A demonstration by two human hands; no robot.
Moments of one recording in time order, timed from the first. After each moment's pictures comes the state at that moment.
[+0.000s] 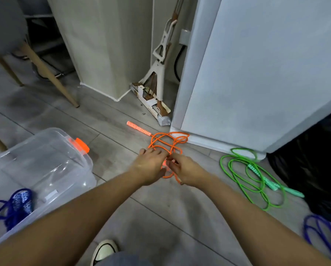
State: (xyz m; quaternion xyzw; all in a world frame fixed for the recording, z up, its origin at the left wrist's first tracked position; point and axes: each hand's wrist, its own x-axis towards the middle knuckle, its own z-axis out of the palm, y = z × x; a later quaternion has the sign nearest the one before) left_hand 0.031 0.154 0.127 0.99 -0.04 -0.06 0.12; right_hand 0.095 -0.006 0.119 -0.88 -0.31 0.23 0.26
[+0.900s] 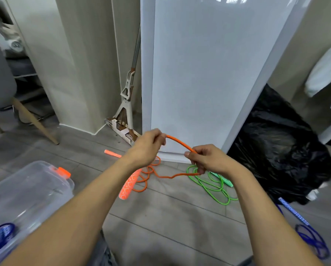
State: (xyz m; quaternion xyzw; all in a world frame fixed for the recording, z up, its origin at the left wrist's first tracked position) left_hand -0.010 0.041 0.332 0.90 -0.03 0.09 0.42; right_hand 0.035 -0.190 0.319 -0.85 -0.16 0.20 0.47
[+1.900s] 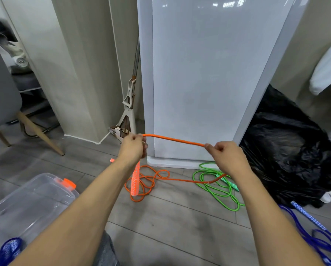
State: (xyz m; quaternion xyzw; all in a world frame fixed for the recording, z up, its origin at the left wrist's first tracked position) left_hand 0.017 0.067 0.321 0.66 0.25 0.11 0.71; right_hand 0.039 -0.197 0.333 -0.95 0.00 -0.02 0.32
